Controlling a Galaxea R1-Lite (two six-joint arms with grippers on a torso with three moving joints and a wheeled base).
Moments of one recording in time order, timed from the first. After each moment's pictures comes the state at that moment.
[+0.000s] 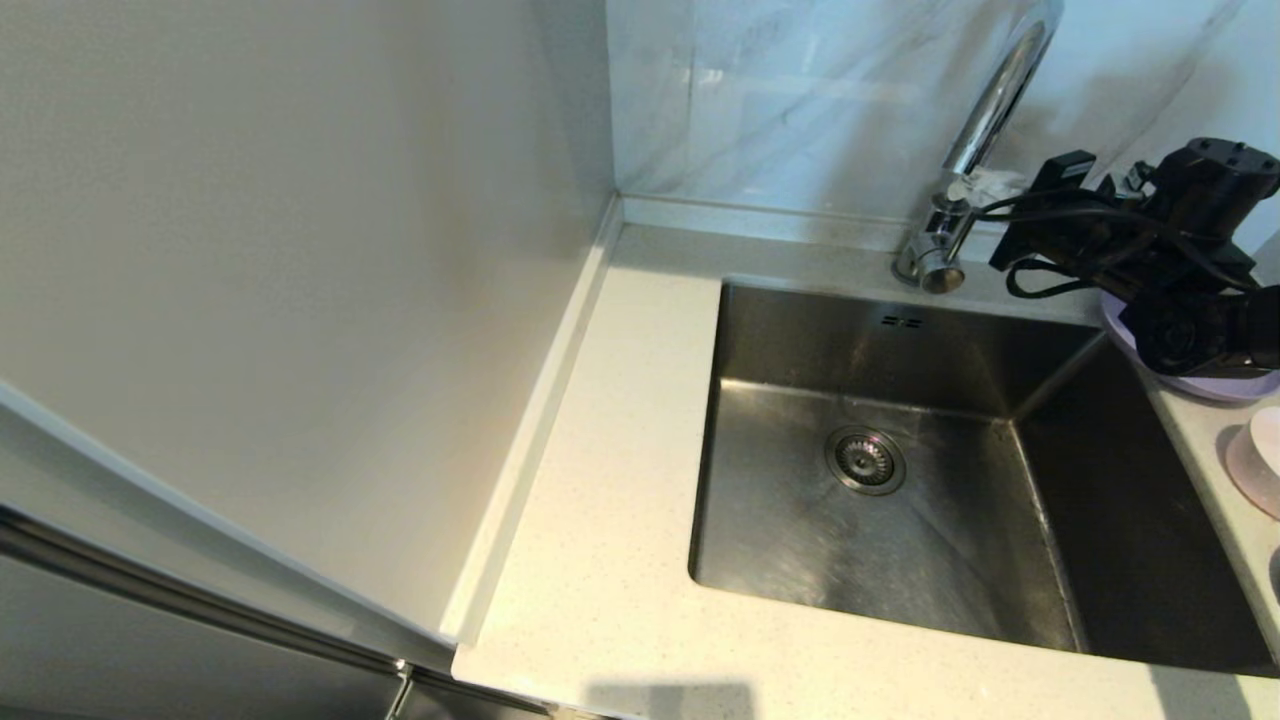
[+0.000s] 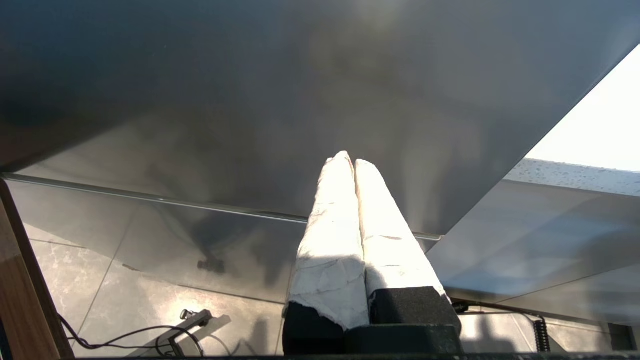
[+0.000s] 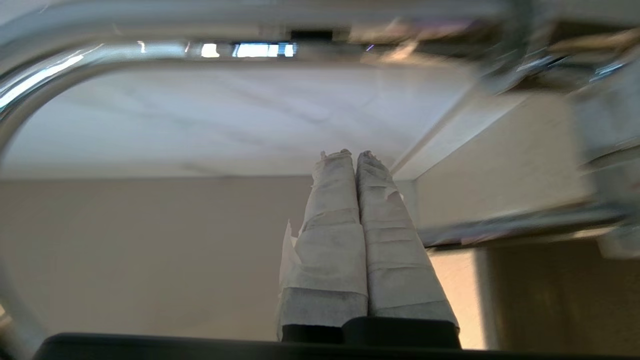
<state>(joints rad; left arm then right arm) 0.00 0.00 0.00 0.00 0.00 0.00 -0.12 2.13 -1.62 -0.85 0.52 1.57</state>
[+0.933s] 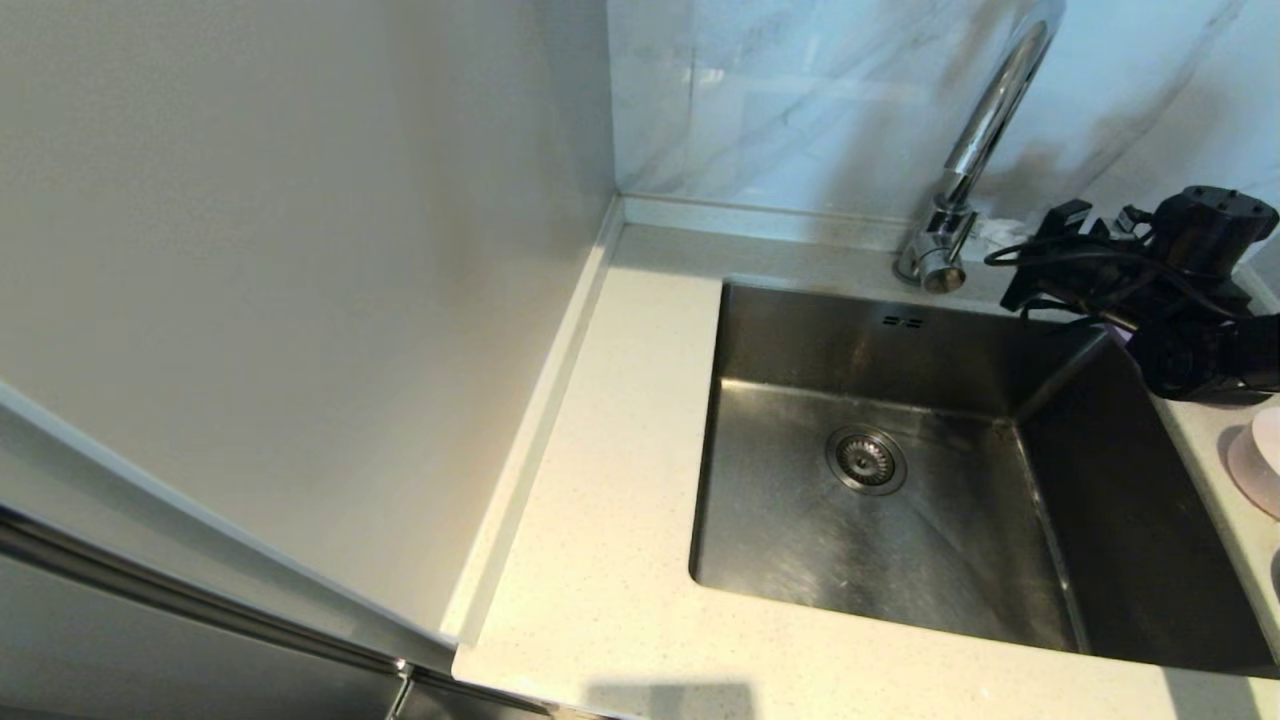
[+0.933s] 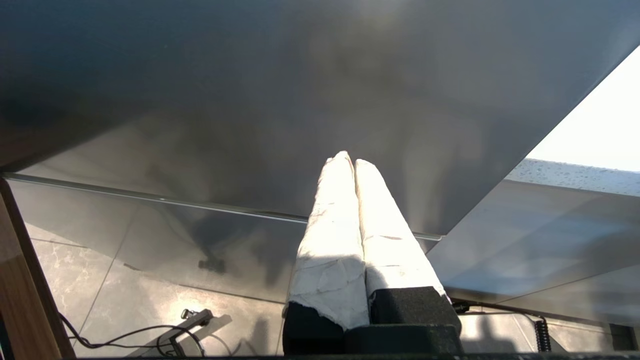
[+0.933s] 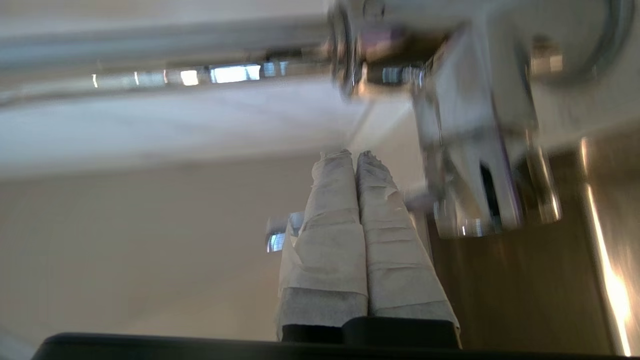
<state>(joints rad) 0.00 0.00 0.00 0.00 0.00 0.00 -0.20 2.20 -1.59 -0.86 0.70 1.57</state>
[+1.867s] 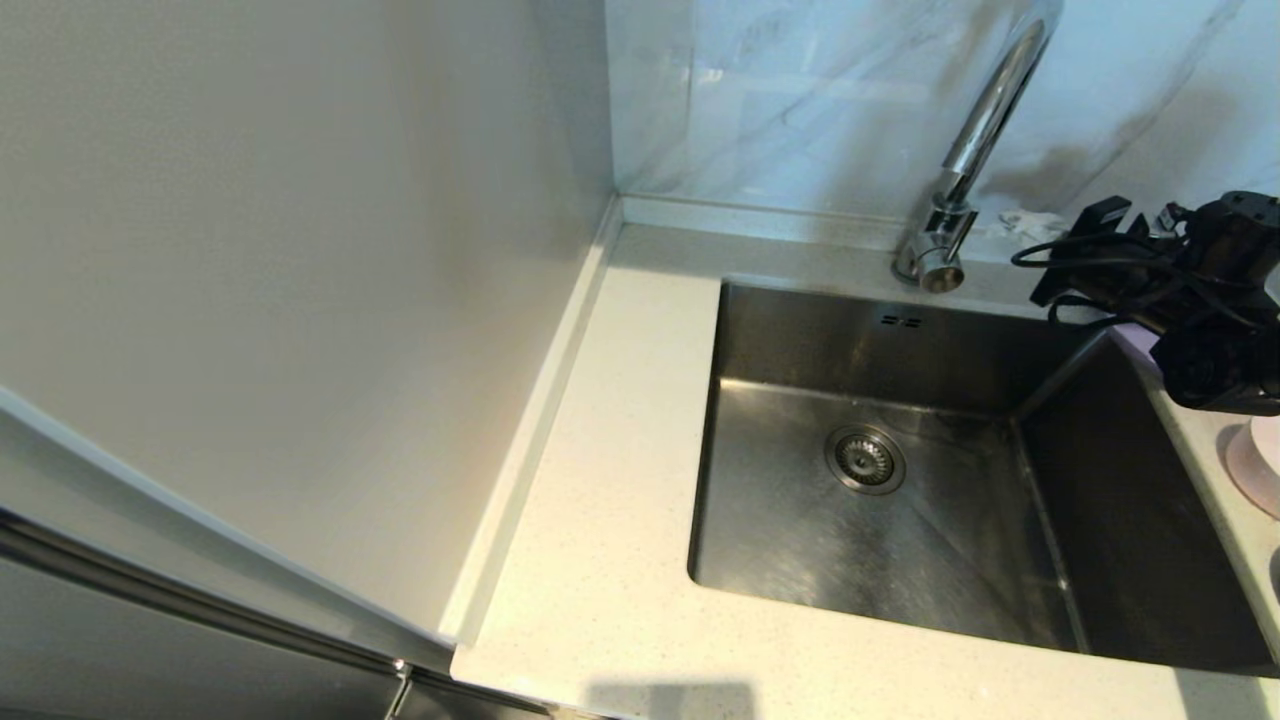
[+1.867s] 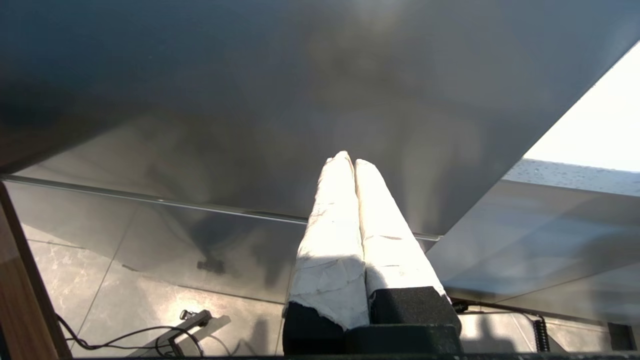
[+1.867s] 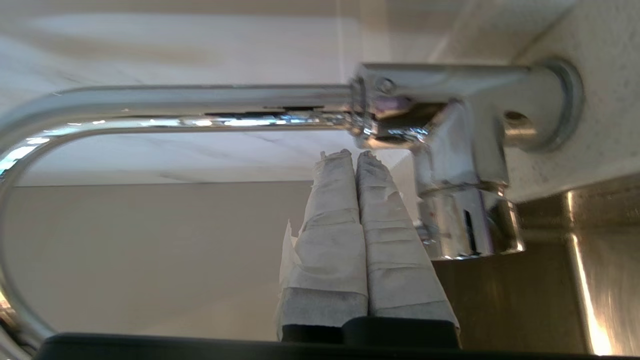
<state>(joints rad) 0.00 0.00 0.00 0.00 0.00 0.00 -0.24 2.21 -1.57 -0.96 0.66 1.57</state>
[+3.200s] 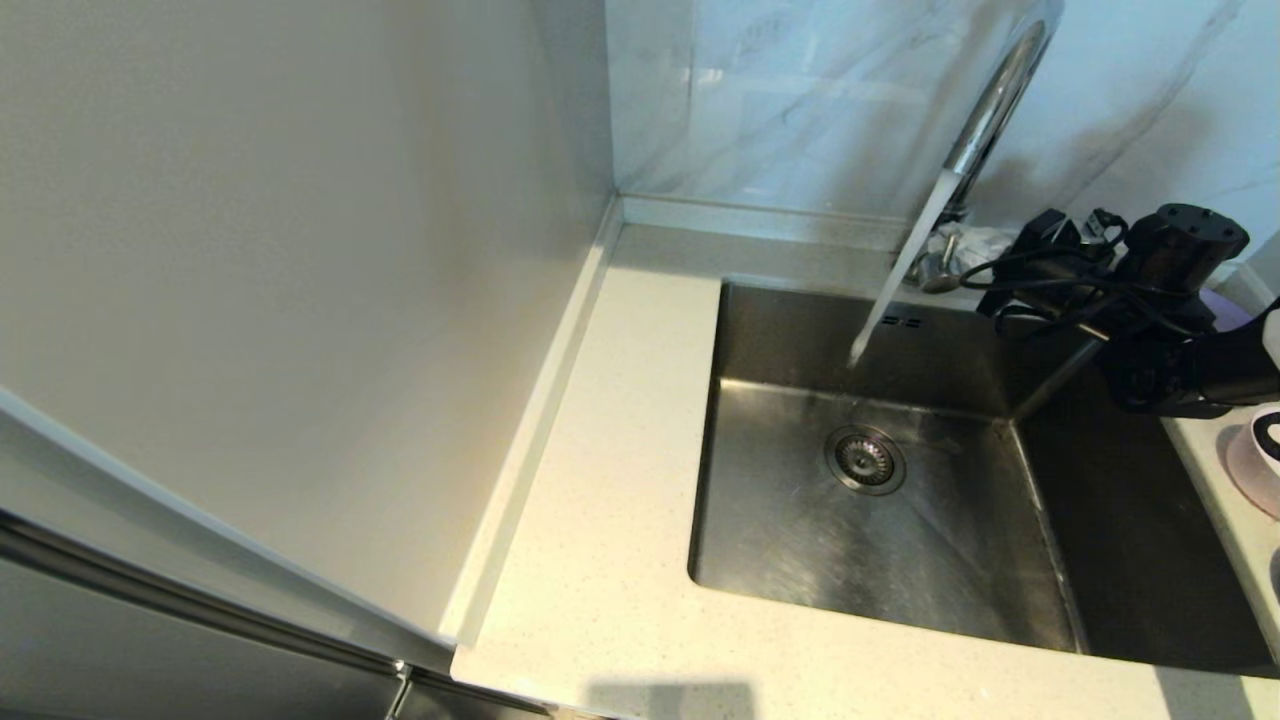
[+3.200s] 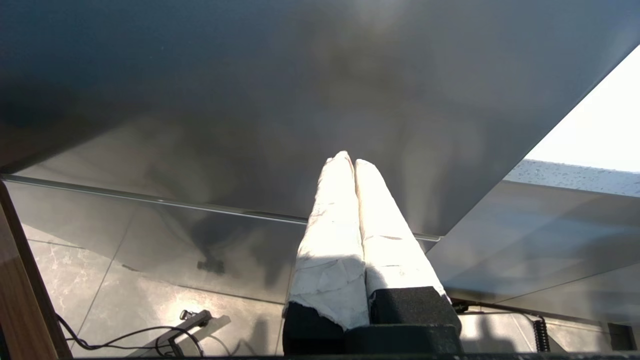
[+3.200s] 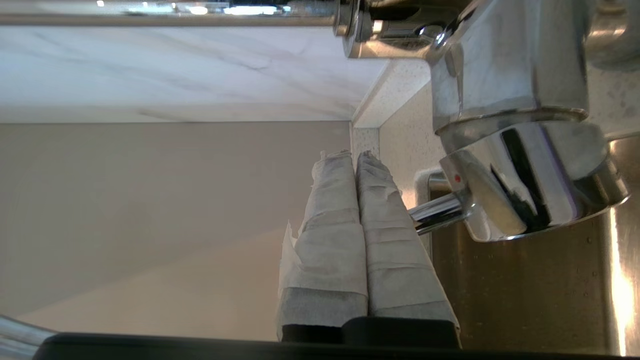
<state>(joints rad) 0.00 0.00 0.00 0.00 0.00 0.00 -0.15 2.26 -1.60 -0.99 0.76 1.56</state>
